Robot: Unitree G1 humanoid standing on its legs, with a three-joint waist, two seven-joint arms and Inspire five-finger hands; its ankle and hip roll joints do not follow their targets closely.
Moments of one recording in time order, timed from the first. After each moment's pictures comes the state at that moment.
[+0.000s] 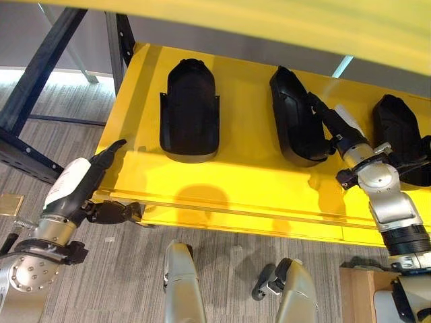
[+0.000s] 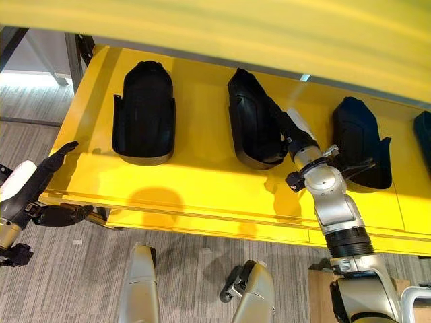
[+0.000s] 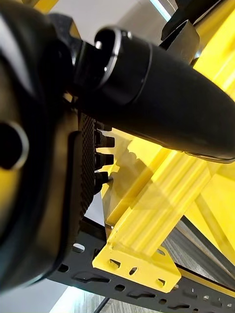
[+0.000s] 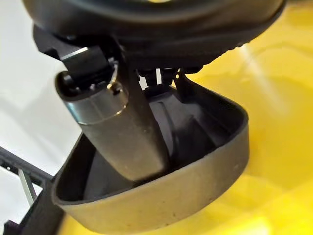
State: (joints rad) left arm 0.34 0.84 0.38 -0.28 0.11 -0.11 -0.09; right arm -0.59 -0.63 0.09 0.25 -0.05 0.09 0.14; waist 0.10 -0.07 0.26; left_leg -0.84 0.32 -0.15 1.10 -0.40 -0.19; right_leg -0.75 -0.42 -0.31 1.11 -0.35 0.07
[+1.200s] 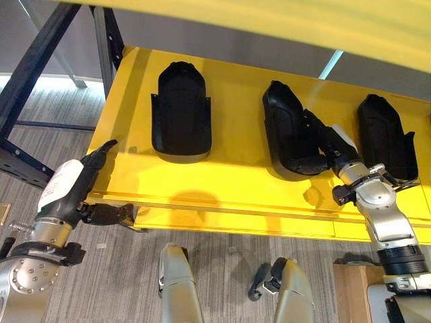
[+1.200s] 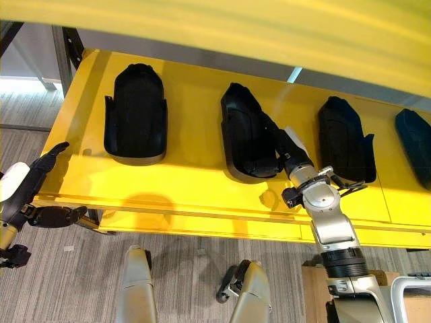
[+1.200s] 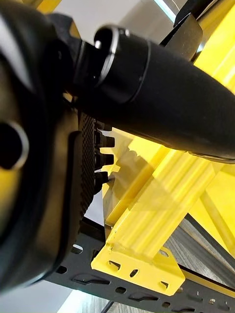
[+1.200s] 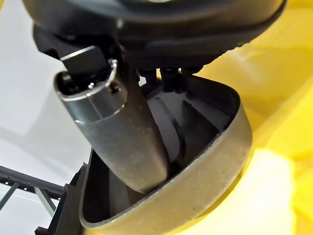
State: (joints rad) left arm 0.34 0.80 0.40 -0.27 0.17 -0.09 -0.08; right arm -0.43 -0.59 0.02 0.11 0.06 0.15 0.19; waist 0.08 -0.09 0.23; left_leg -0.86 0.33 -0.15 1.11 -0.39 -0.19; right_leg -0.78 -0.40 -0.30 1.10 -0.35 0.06
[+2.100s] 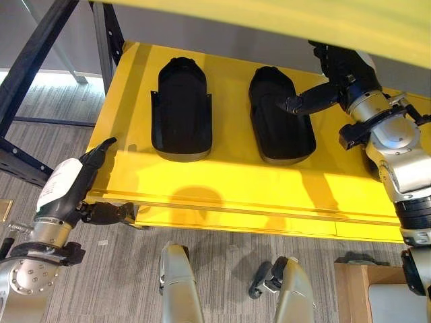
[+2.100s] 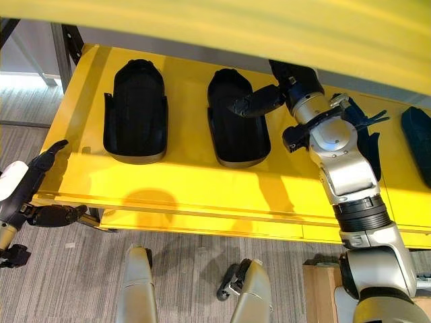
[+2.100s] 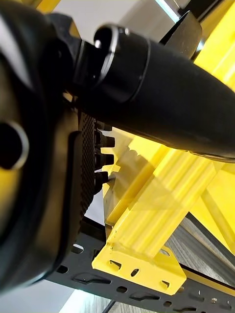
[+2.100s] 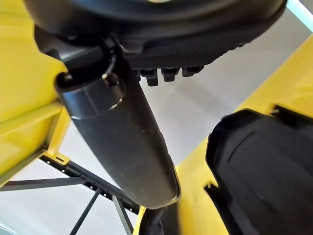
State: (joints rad) left arm 0.35 0.80 0.40 -0.27 0.16 -0.11 -0.05; right arm -0.83 -0.76 0.18 0.12 0.30 0.13 0.08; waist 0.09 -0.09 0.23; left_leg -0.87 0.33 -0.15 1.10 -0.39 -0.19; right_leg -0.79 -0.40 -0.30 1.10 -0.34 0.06
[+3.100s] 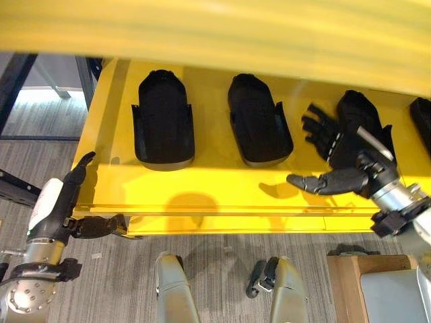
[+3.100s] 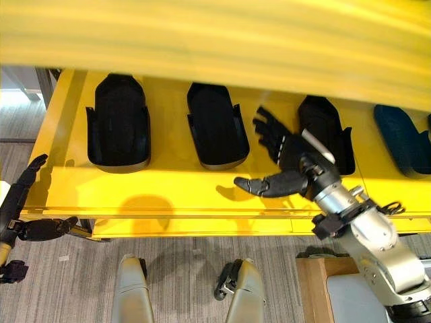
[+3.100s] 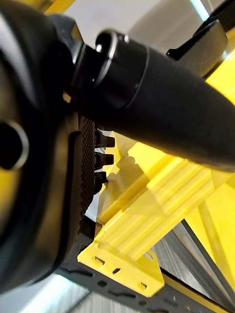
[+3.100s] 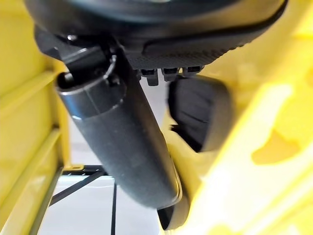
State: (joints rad) left arm 0.39 0.70 0.37 -0.12 -0.09 -0.18 0.03; right arm 0.04 -0.93 -0.03 -0.34 0.87 0.03 0.18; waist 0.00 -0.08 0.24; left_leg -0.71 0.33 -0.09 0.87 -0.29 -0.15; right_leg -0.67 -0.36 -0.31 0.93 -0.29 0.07
